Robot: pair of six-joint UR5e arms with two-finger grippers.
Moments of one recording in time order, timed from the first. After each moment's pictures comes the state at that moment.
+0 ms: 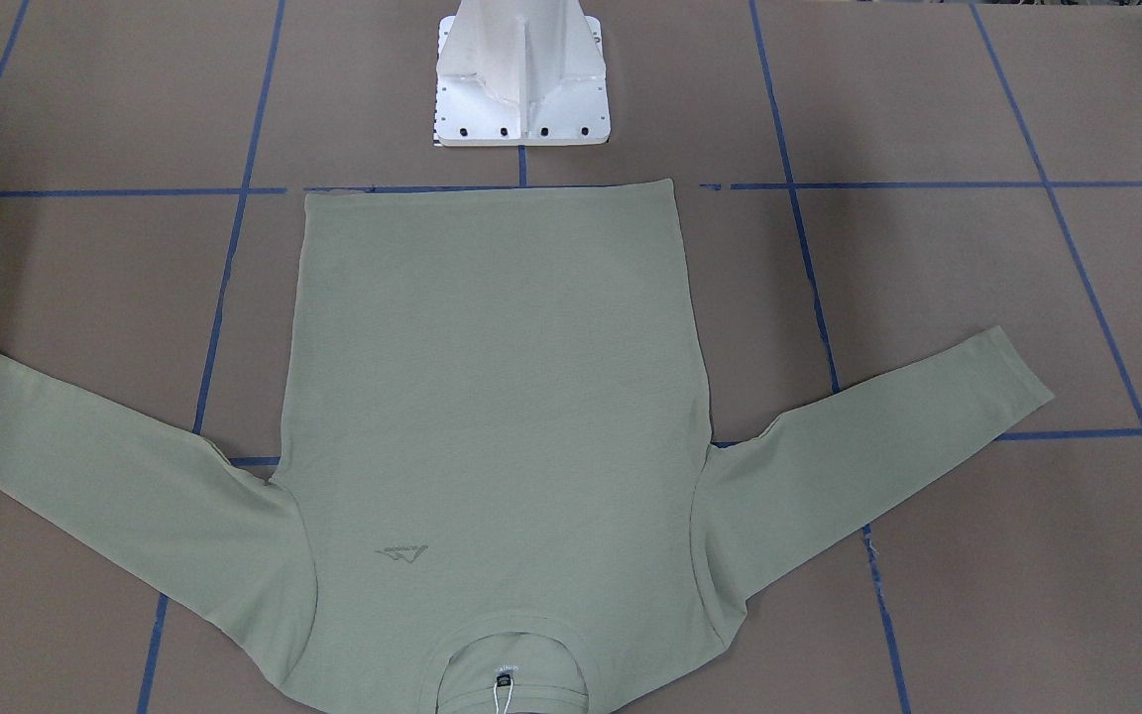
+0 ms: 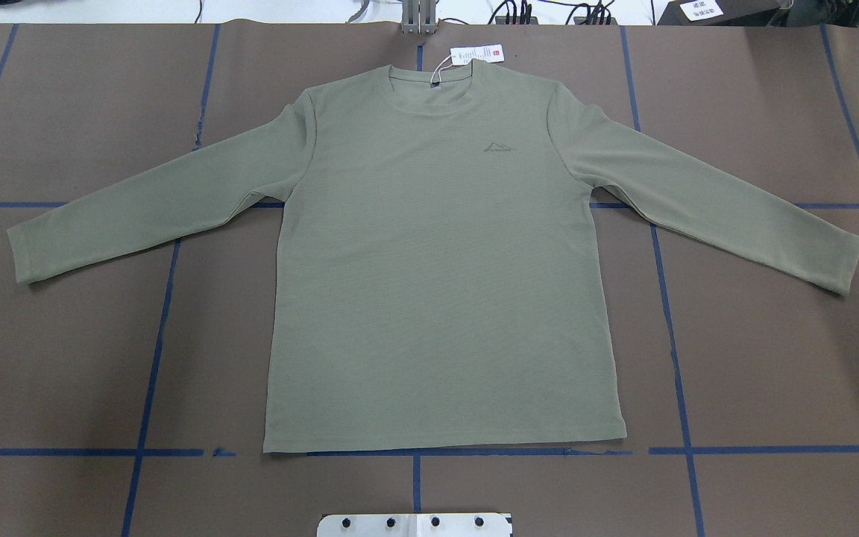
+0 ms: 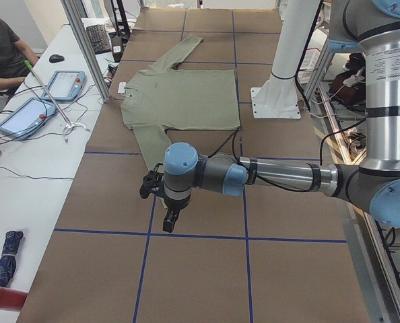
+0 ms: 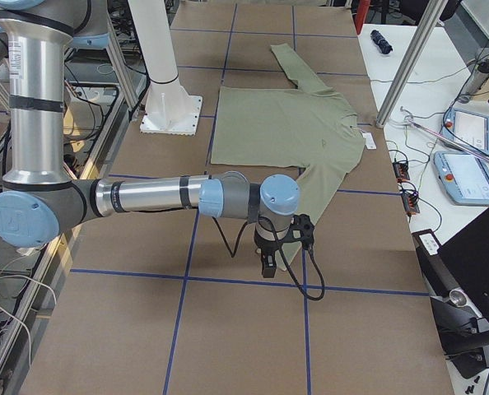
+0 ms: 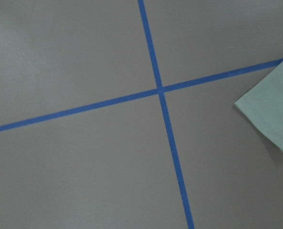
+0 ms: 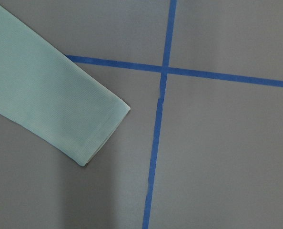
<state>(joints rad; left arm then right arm) -1.56 -1.46 -1.77 -1.71 -2.30 0.11 1.55 -1.62 1.76 -1.73 2.34 -0.10</state>
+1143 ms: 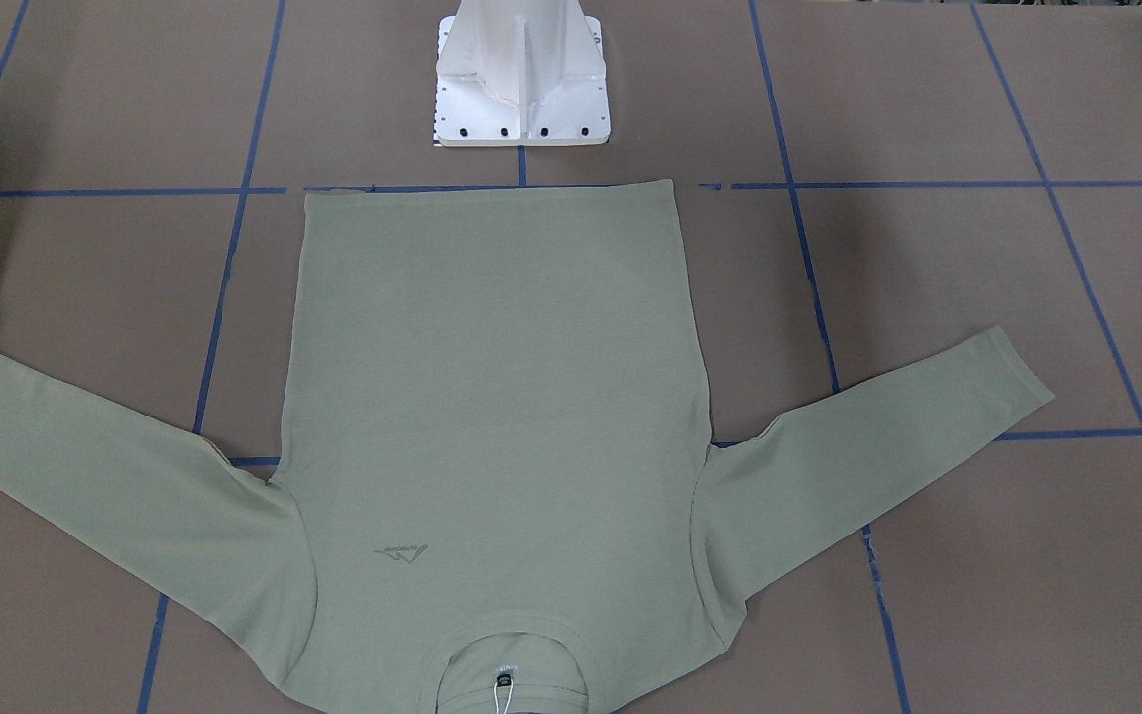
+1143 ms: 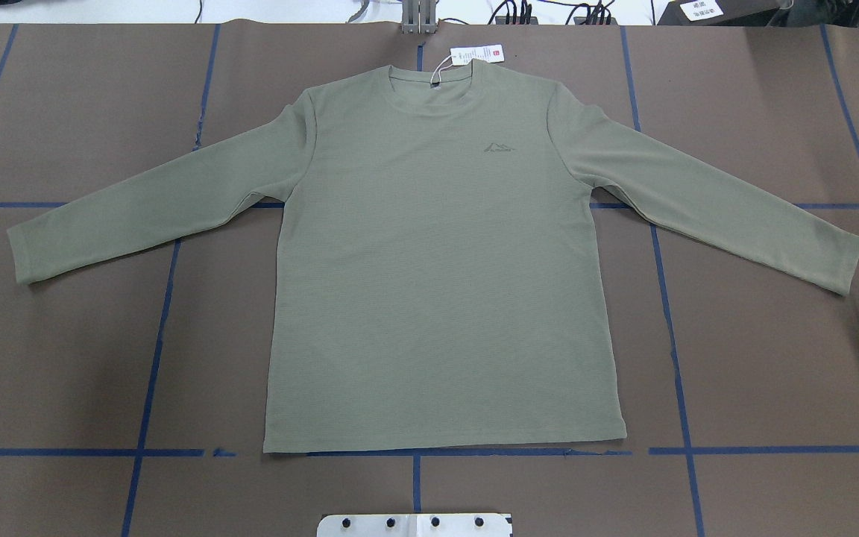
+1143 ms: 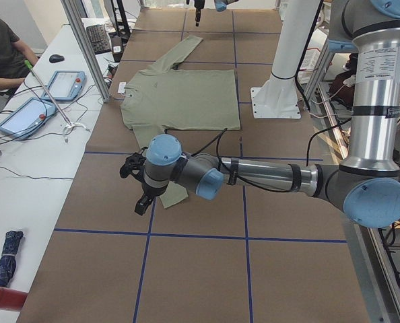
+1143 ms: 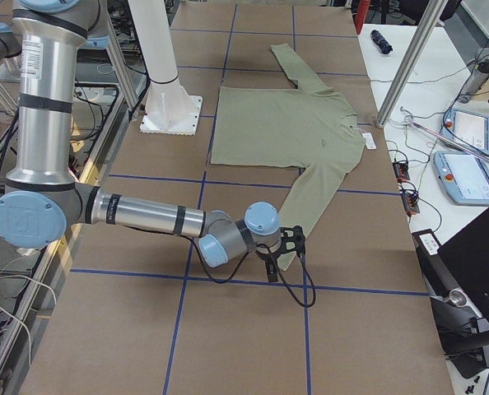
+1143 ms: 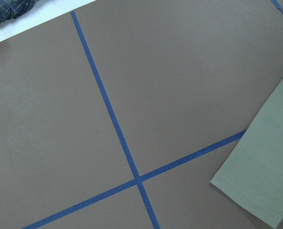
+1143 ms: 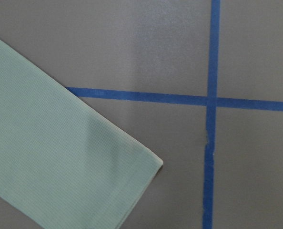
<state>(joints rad) -1.53 -1.57 -1.65 -1.96 -2.33 0.07 1.27 -1.68 1.45 -0.83 2.28 0.51</state>
